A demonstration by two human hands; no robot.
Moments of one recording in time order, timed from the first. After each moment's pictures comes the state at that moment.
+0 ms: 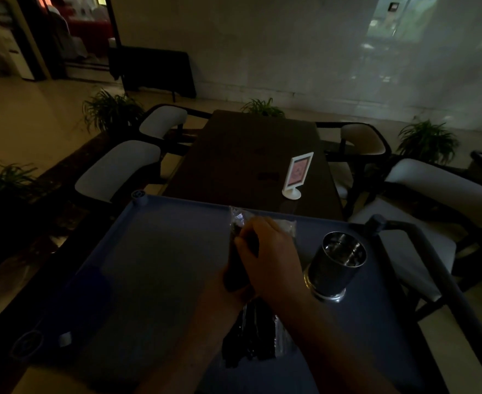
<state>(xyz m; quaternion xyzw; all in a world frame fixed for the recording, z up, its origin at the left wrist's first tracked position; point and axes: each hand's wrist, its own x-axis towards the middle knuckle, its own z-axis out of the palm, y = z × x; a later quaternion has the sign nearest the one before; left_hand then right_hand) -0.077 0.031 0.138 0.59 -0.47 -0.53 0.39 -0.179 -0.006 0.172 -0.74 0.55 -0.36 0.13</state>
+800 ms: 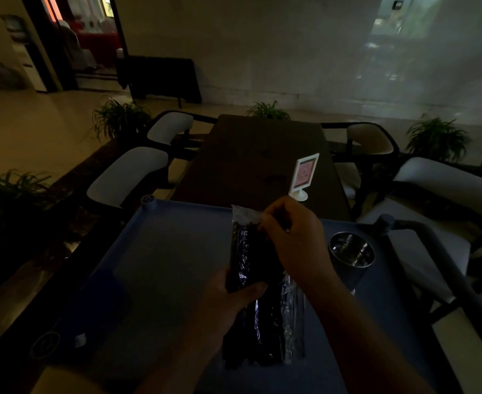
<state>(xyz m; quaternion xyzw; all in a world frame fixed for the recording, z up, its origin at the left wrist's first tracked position) -0.058 0.041 0.128 0.49 -0.42 -0.62 0.44 -0.198 -0.015 0.201 -0.66 0.50 -0.49 0.27</state>
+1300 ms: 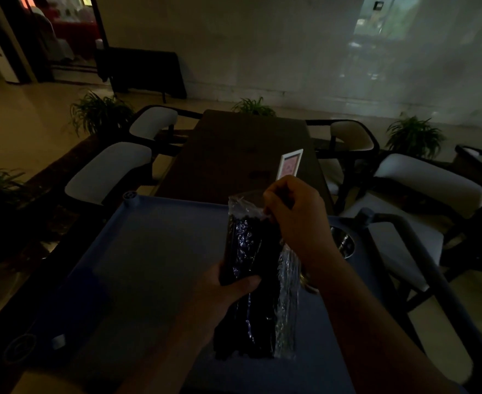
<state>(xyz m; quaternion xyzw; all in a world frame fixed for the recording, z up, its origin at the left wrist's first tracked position) -0.068 0.038 0.126 0.46 -0.42 -0.65 0.44 -0.225 -0.032 0.212 -0.64 0.51 -0.51 0.26</state>
